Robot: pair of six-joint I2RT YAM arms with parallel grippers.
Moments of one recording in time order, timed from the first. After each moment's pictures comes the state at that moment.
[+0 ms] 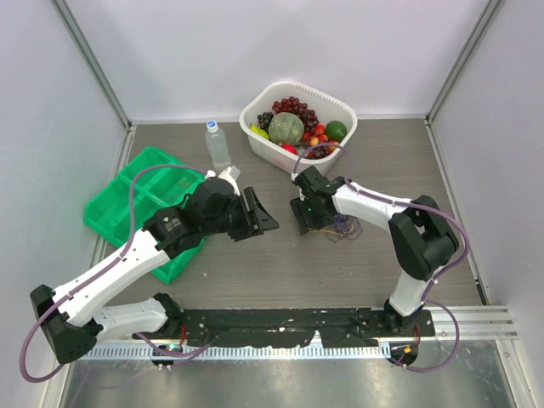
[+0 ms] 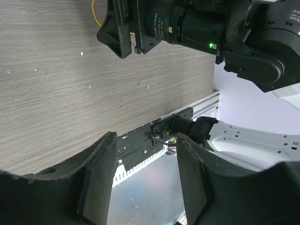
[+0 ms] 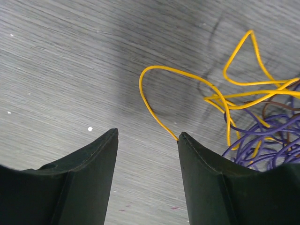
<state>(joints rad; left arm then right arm) -0.83 1.08 1.09 -0.64 0.07 -1.05 0.63 1.75 1.15 -0.61 -0.02 0.27</state>
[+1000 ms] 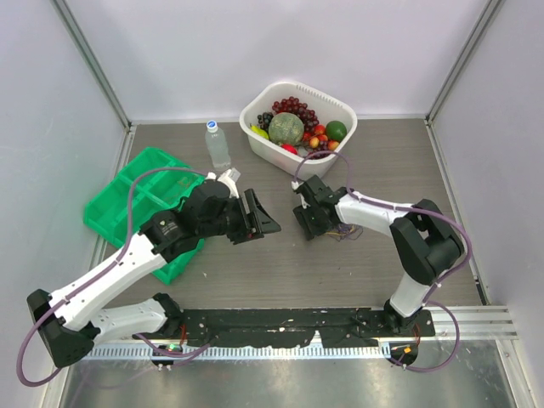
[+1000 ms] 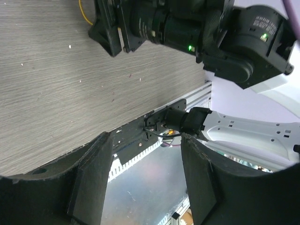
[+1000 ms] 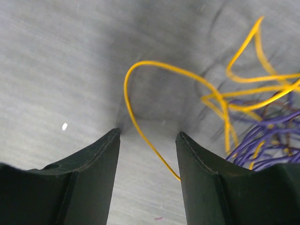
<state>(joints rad) -0.83 1.05 1.06 -0.60 0.13 -1.05 0.64 1.73 1.04 -0.50 0.05 0.16</state>
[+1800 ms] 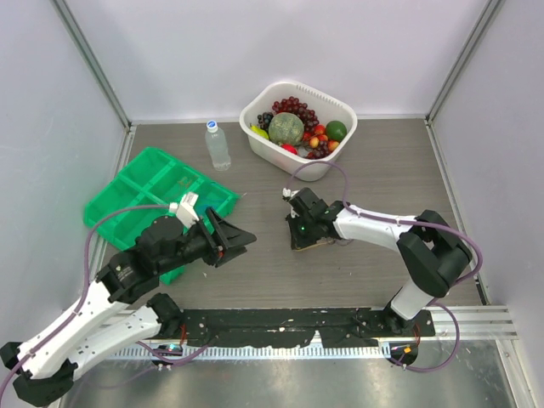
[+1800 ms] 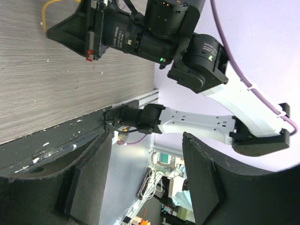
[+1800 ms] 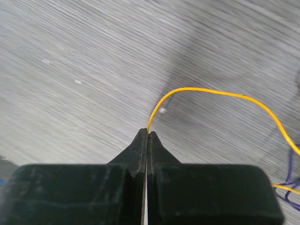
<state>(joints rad) -0.83 0.64 0.81 -0.56 0.10 -1.33 0.77 1.62 0.93 -0.39 -0.07 0.37</state>
